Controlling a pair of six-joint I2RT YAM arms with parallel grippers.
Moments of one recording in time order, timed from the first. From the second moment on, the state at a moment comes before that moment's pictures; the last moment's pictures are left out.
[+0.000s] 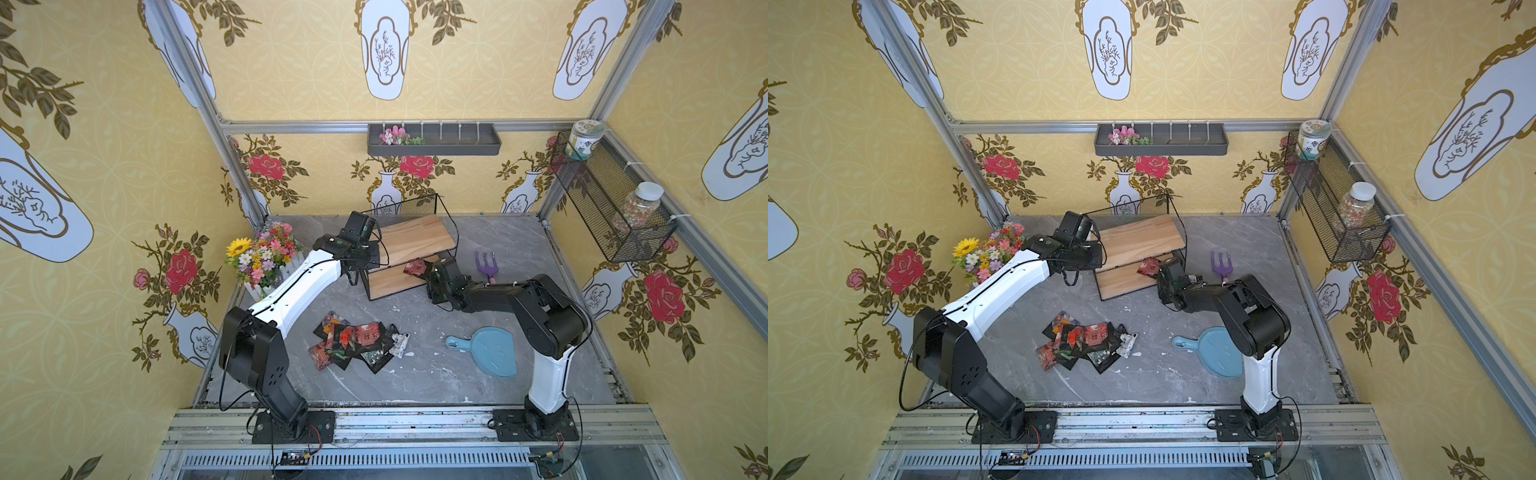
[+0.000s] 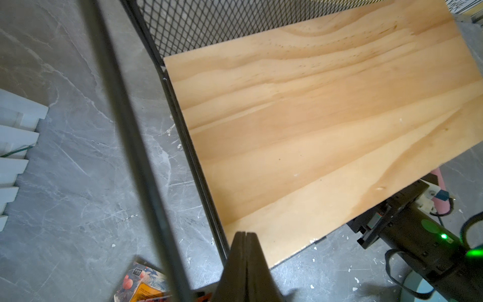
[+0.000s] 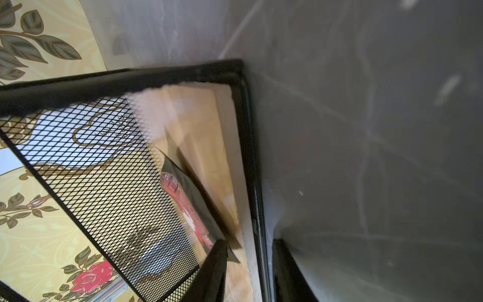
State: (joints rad) left arm -0.49 1.65 1.48 -0.79 -0.09 -0.44; right arm 0.51 1.94 0.99 0.20 0.06 1.80
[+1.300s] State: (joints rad) left arm -0.49 1.65 1.48 -0.78 -0.09 -0.44; right arm 0.57 1.81 0.95 0.18 0.13 1.77
